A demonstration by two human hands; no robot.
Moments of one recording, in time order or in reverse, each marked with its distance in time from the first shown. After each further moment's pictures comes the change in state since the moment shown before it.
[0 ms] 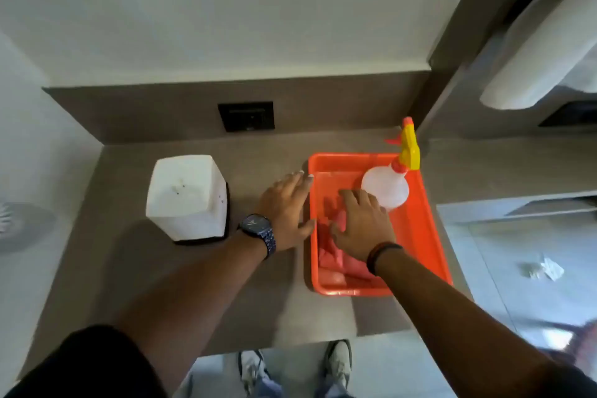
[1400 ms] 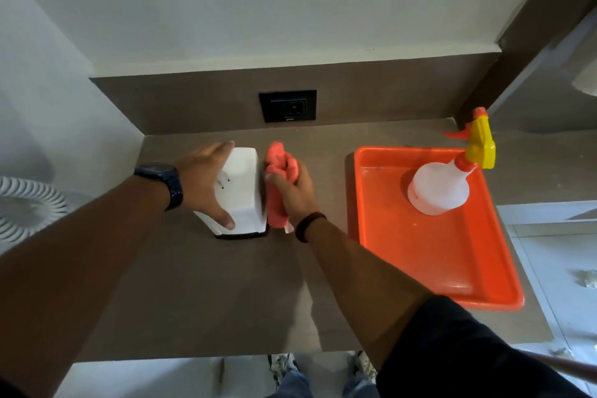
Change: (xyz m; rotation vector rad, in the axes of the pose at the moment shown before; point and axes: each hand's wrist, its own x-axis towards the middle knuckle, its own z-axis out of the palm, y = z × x) left_hand -0.051 -0.162 -0.125 0.182 -0.338 -0.304; right_hand 0.075 -0.169 0.077 1.368 -0.113 0.195
